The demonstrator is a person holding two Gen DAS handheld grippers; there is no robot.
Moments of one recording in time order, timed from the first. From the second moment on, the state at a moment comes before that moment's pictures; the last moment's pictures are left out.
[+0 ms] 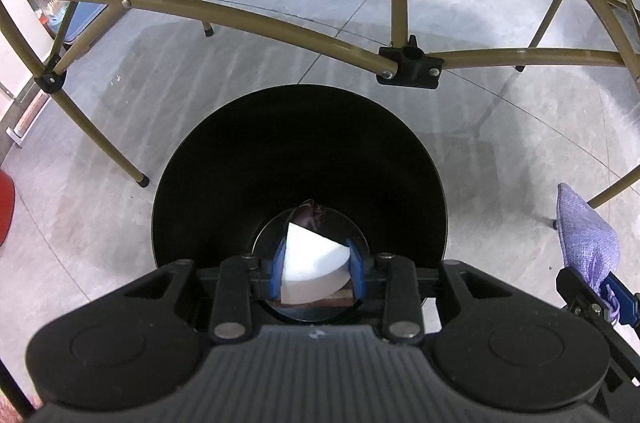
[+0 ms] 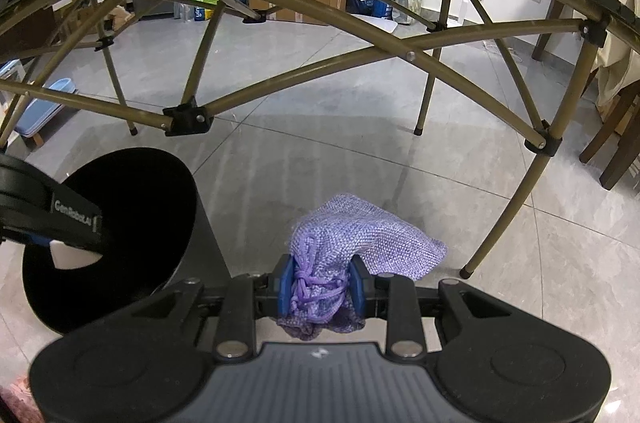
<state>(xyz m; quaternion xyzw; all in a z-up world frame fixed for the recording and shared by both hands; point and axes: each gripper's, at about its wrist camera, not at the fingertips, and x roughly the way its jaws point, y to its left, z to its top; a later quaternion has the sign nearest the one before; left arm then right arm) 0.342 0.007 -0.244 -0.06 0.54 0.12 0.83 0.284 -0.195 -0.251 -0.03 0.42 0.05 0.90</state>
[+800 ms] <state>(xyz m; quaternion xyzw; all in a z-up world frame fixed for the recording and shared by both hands) 0.339 0.005 -0.236 -0.06 0.56 0.10 0.82 0.286 -0.198 -0.252 -0.02 0.44 0.05 0.90</state>
